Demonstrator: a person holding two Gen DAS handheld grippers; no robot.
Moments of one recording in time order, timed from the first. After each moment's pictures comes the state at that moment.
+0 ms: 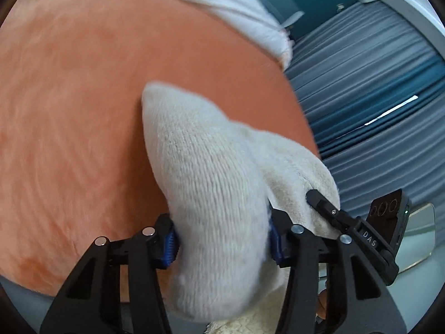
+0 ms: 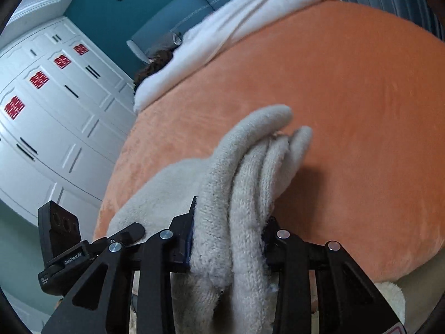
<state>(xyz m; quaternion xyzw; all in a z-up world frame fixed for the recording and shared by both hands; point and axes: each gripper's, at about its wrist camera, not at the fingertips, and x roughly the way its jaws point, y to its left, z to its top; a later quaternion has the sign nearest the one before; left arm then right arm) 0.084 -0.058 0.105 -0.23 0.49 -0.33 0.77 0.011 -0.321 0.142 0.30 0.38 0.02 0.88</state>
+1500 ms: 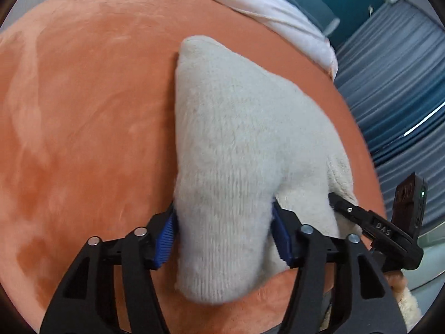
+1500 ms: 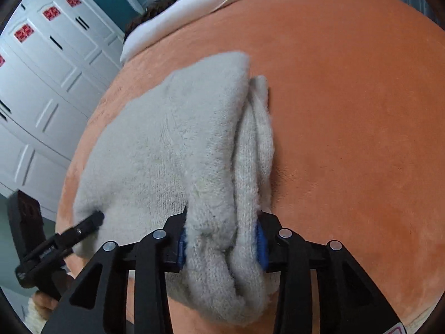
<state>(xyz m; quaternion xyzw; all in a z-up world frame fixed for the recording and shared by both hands) 0.130 0.077 0.005 -0.19 0.50 -0.22 0.82 0.098 -0.232 0.028 0.25 0.46 0.01 0.85</state>
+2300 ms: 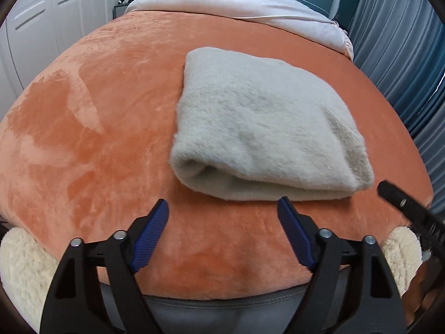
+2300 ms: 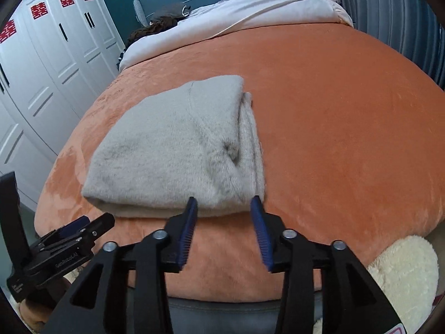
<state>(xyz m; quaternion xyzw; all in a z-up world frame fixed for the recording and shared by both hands) 0.038 0.040 0.035 -0.03 0.47 -0.14 0.87 -0.006 -0.187 0.074 0.16 0.43 -0.06 0.89</state>
